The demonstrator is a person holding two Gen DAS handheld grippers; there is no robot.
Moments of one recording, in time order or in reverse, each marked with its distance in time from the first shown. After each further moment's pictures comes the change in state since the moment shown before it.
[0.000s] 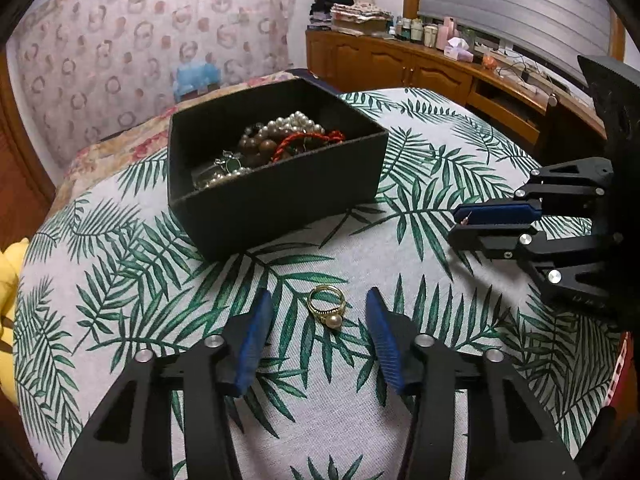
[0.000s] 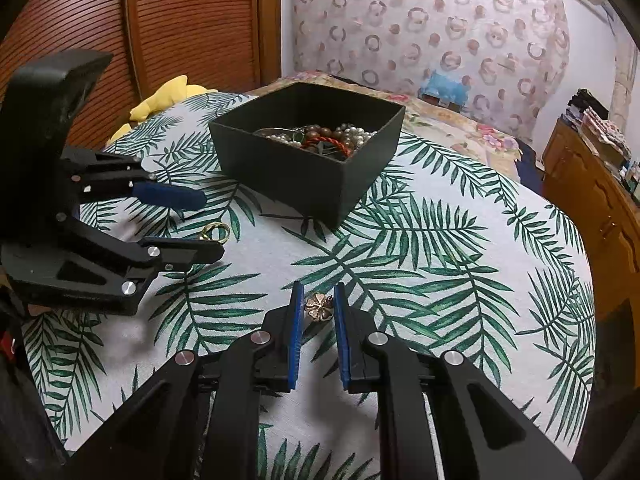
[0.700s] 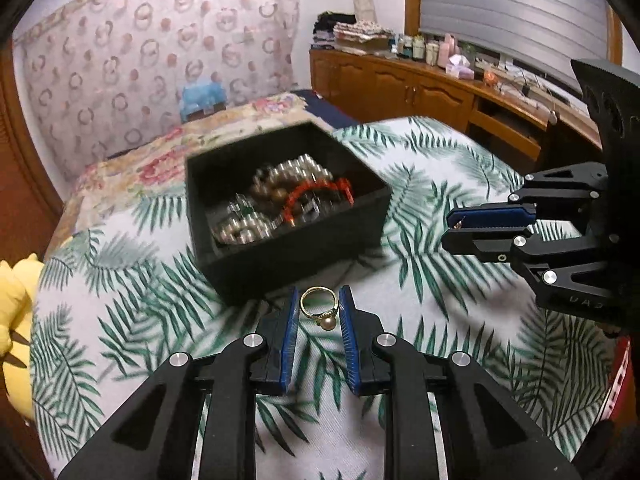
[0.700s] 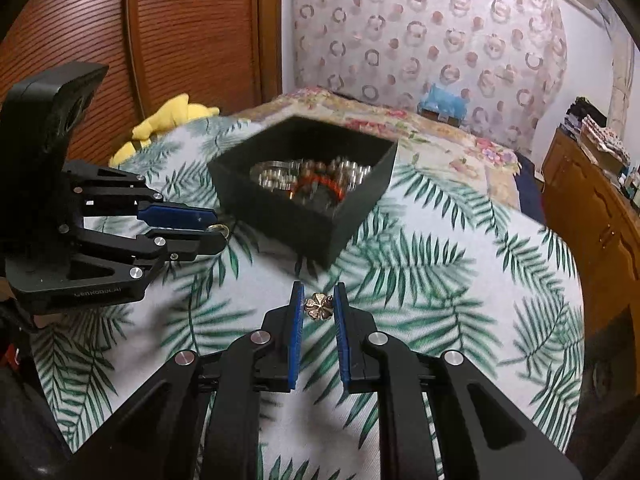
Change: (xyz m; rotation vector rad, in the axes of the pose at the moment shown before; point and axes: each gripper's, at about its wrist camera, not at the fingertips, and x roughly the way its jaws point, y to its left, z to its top) left arm -0.021 0.003 0.025 0.003 -0.082 0.024; right arm -0.014 -0.009 0.030 -0.002 -0.071 0.009
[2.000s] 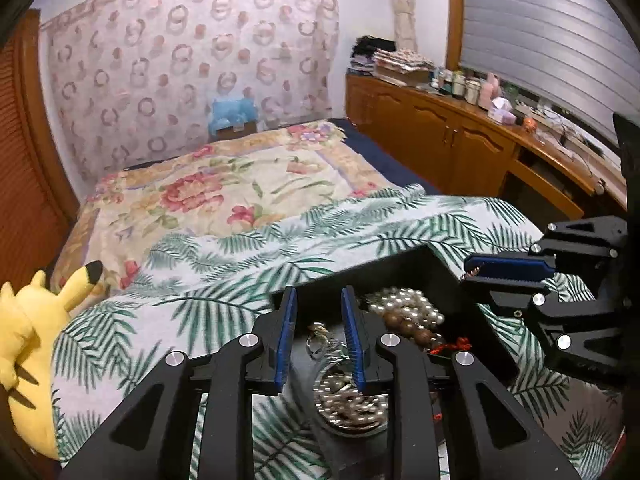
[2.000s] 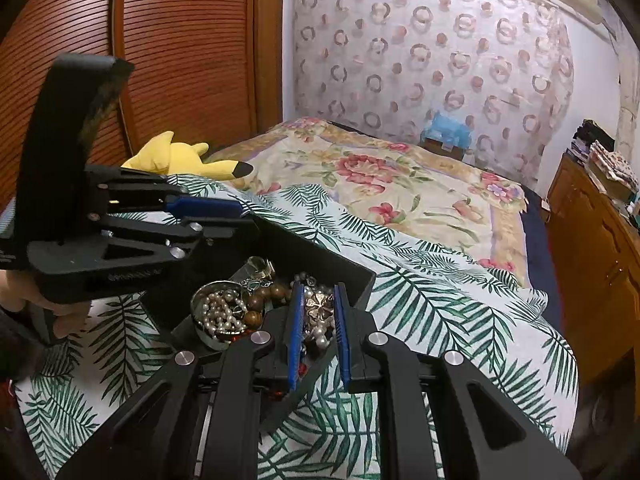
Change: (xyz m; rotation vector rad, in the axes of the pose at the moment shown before) left arm 0.042 0.082 0.089 -0.097 -0.074 0.068; right arm 0.057 -0.041 0.095 -0.022 -0.061 0.013
